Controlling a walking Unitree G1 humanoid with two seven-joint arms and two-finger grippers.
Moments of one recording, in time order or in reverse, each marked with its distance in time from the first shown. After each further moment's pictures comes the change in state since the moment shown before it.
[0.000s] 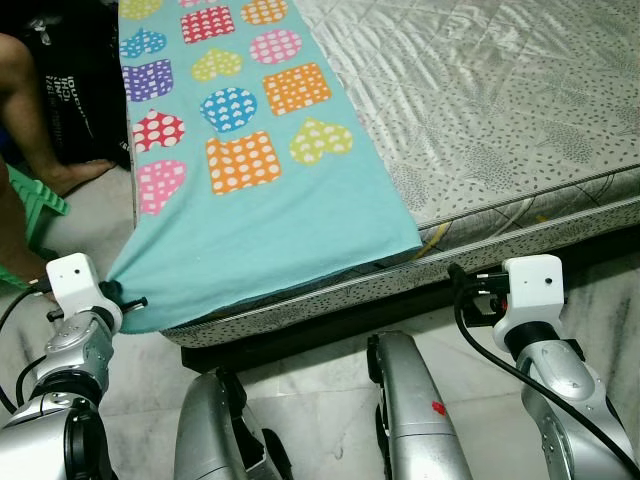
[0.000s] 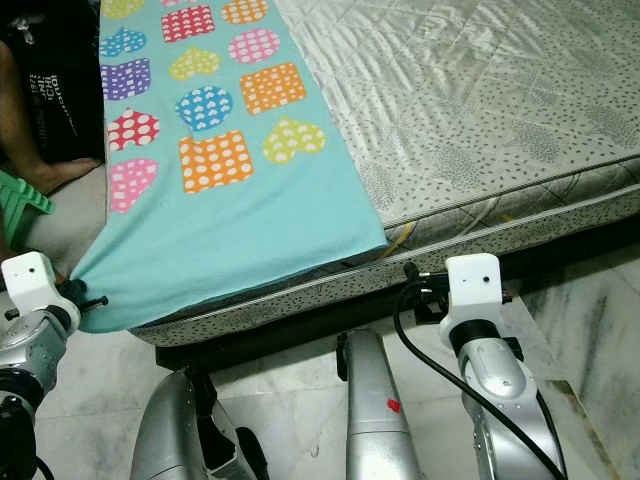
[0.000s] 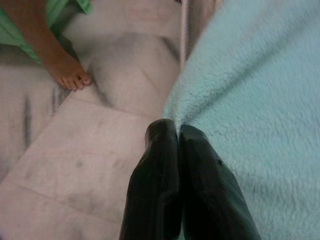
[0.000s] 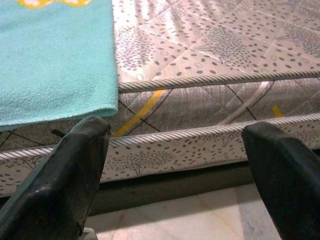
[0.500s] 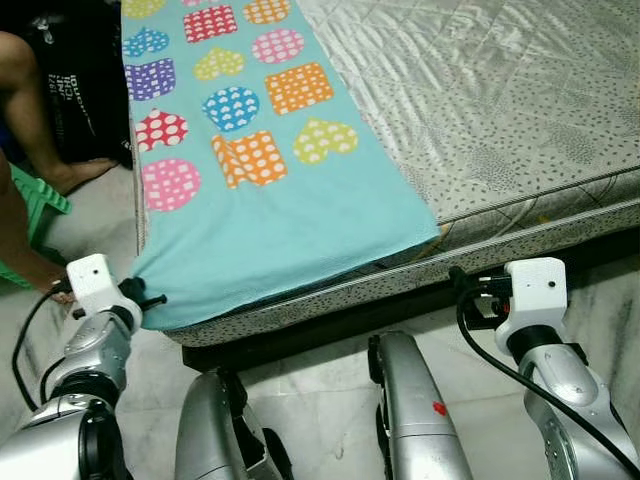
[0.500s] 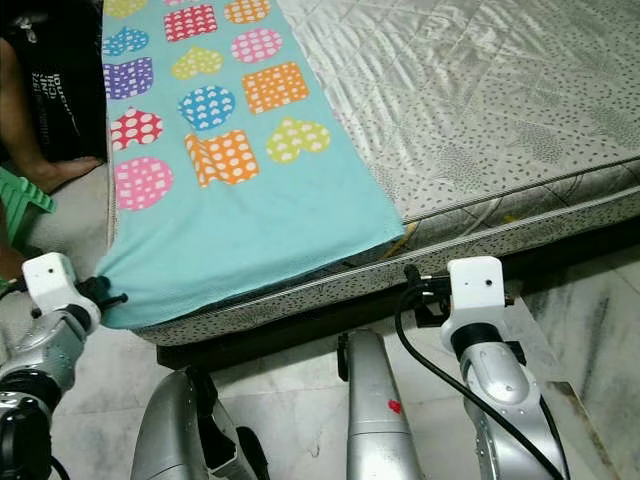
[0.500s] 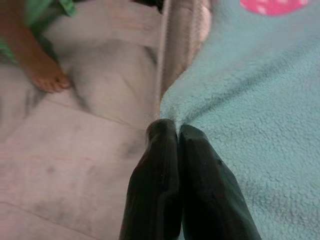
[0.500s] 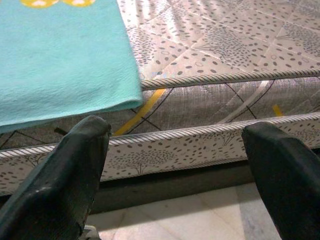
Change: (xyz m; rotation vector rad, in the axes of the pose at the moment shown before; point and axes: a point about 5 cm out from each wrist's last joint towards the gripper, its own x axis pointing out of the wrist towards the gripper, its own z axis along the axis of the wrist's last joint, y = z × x) left arm 0.000 -0.010 0.003 -0.110 -0.062 -0.049; right arm -0.005 -0.002 0.000 0.002 0.003 -0.005
